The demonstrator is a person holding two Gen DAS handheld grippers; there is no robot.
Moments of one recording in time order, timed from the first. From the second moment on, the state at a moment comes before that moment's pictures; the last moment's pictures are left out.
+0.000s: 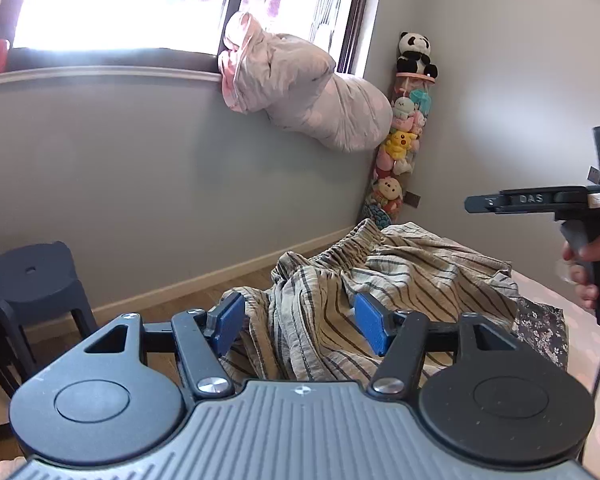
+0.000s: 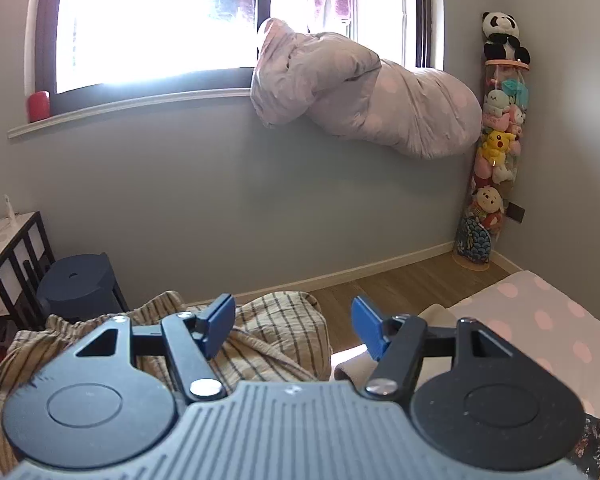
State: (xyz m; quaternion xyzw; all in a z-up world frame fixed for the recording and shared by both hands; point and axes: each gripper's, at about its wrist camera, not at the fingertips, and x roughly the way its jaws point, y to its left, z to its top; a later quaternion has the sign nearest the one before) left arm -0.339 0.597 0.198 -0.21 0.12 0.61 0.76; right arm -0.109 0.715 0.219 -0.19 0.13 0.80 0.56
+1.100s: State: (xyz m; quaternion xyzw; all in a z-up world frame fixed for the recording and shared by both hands) left arm -0.279 0.635 0.125 -0.17 0.23 0.54 0.79; right arm -0.082 0.750 0.083 -0.16 0.26 0.77 0.55
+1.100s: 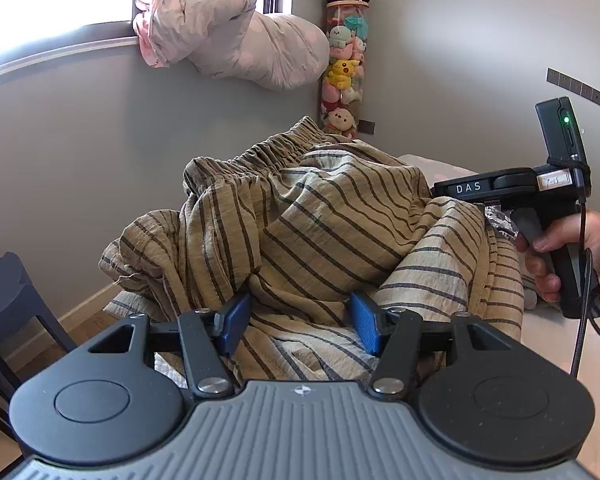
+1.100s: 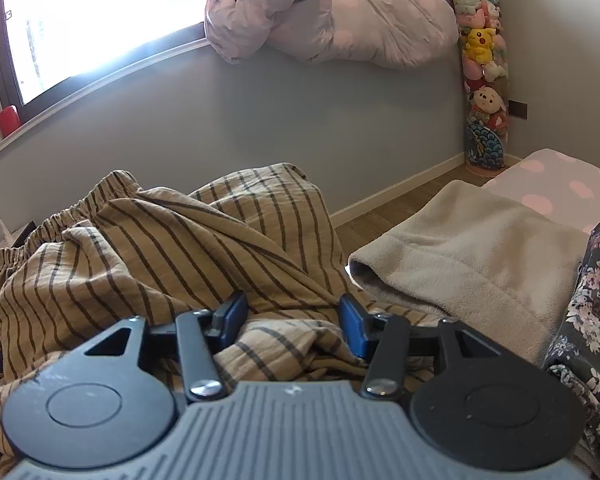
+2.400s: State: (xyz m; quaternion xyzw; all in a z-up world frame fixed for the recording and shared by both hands) left arm -0.274 0.459 0.227 -0.13 0.19 0.56 0.80; right arm -0.114 0.457 0.223 -0.13 0.20 0.76 0.61
